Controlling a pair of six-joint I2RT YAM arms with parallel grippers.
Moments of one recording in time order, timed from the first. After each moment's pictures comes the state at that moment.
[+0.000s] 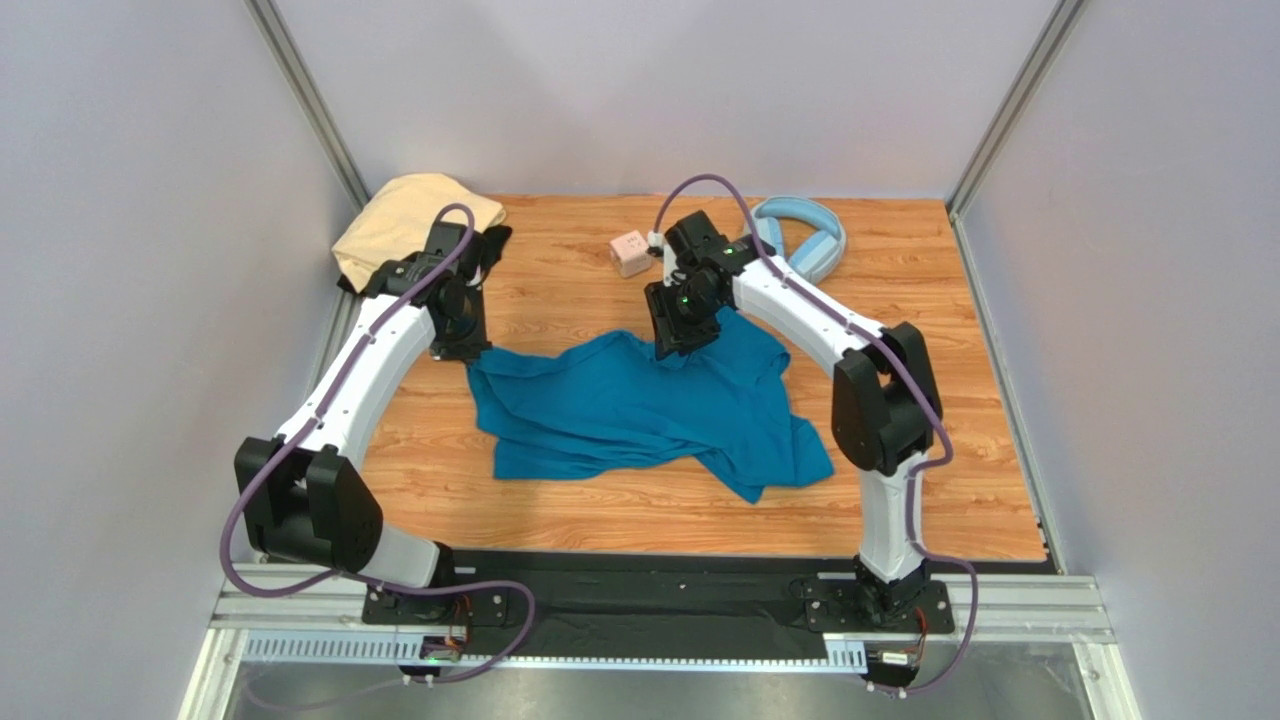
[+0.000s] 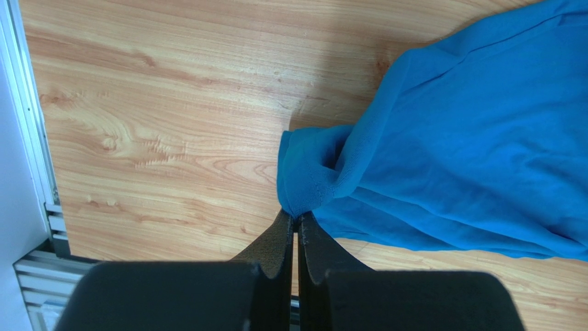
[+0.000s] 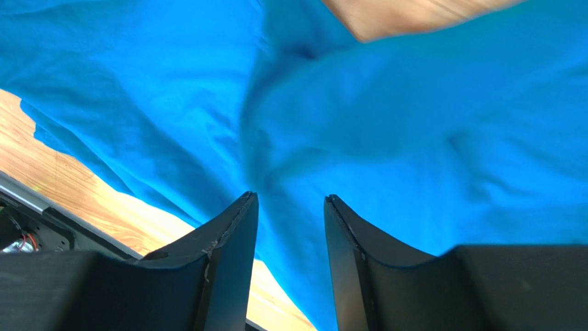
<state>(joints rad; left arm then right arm) -0.21 1.45 1.33 -1.03 -0.20 -0.31 0.57 2.04 1.77 -0.87 -0.23 0.23</state>
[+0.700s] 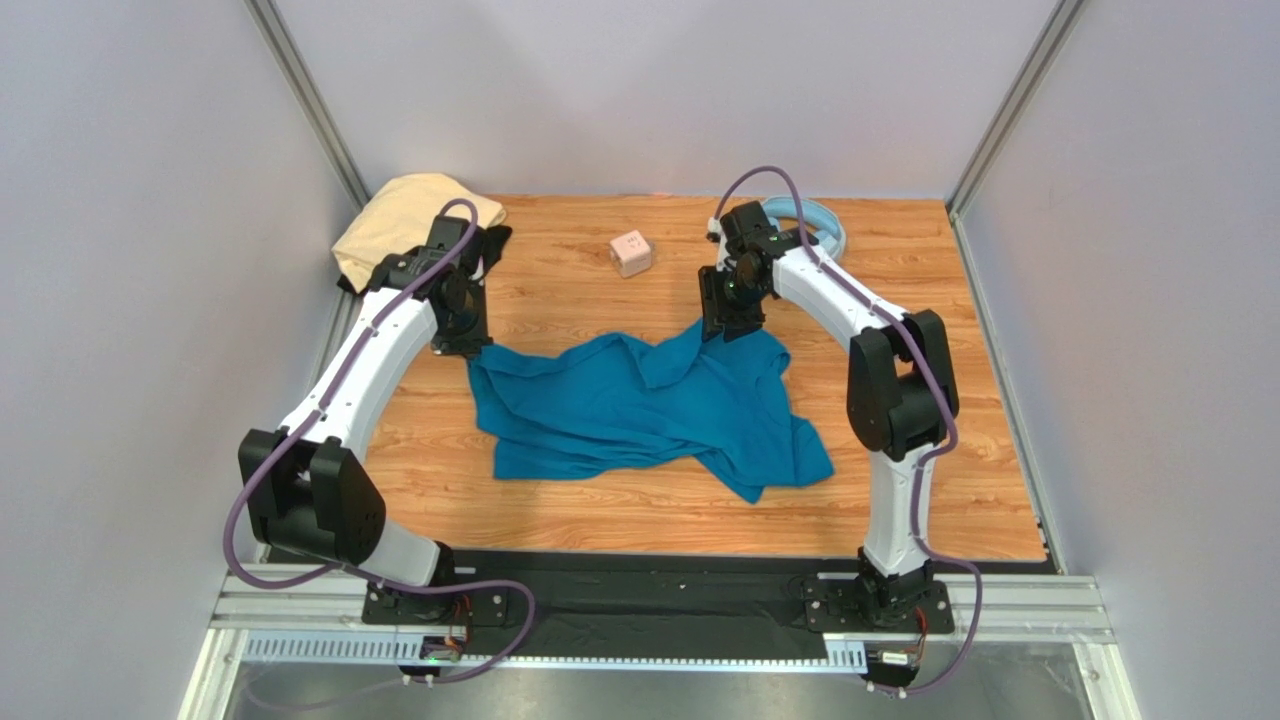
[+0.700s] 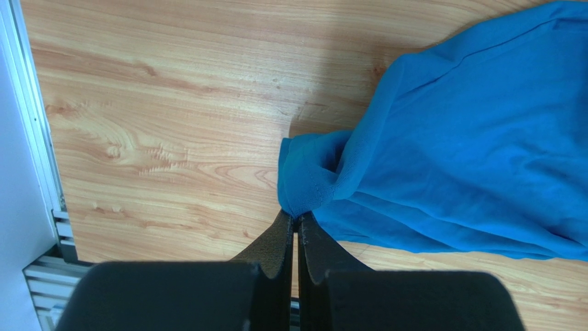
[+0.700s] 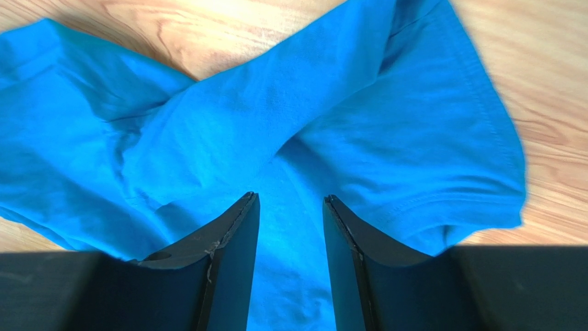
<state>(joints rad) -0.21 1.48 1.36 -1.03 -0.20 -0.29 0.38 2.02 1.69 -0.80 -0.18 0.25</state>
